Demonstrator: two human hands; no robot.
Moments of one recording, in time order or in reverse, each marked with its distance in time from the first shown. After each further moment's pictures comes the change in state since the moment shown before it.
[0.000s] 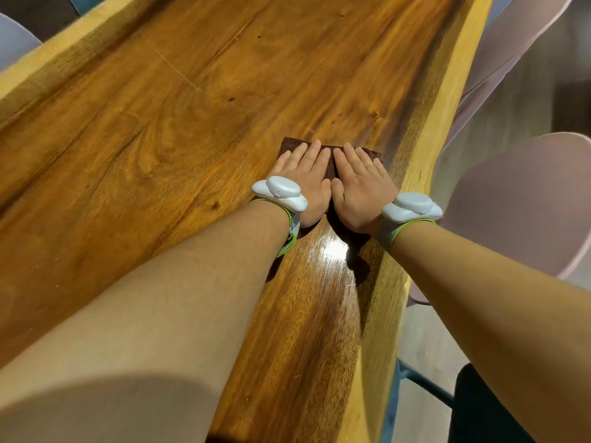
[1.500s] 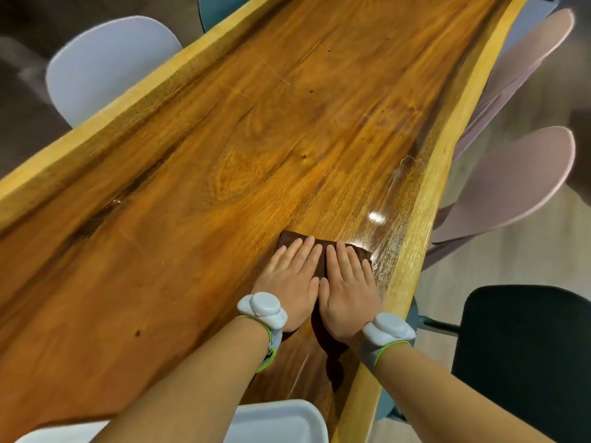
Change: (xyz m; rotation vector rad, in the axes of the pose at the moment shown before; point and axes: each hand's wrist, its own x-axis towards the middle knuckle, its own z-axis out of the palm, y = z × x) left_hand -0.341 -0.016 0.014 0.024 -0.027 -0.018; right_hand -0.286 -0.173 0.048 0.019 0.011 -0.006
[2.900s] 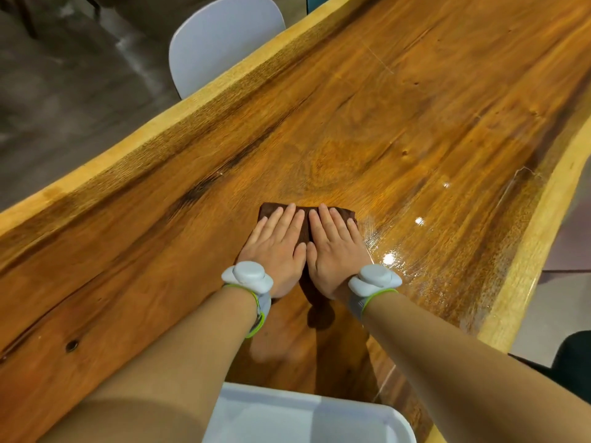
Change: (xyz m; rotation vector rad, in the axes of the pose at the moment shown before) left_hand -0.054 -0.148 -0.016 -0.018 0.095 -0.347; right_hand 0.068 -0.150 0.009 0.032 -0.180 -0.321
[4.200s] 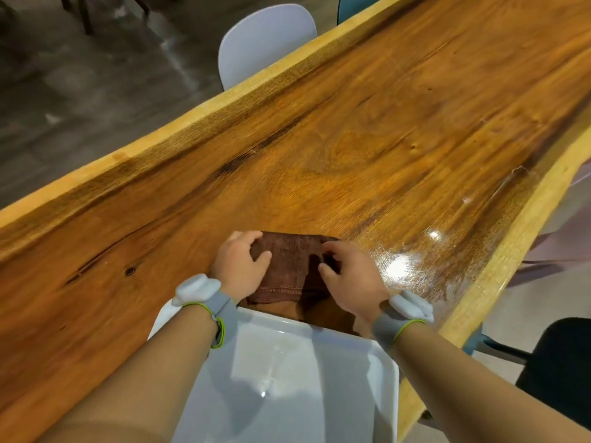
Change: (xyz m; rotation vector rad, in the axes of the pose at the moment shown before) left_hand -0.122 -0.014 -0.054 -0.503 0.113 -0.427; right_hand -0.102 -0.019 -0.023 0.501 -0.048 0.111
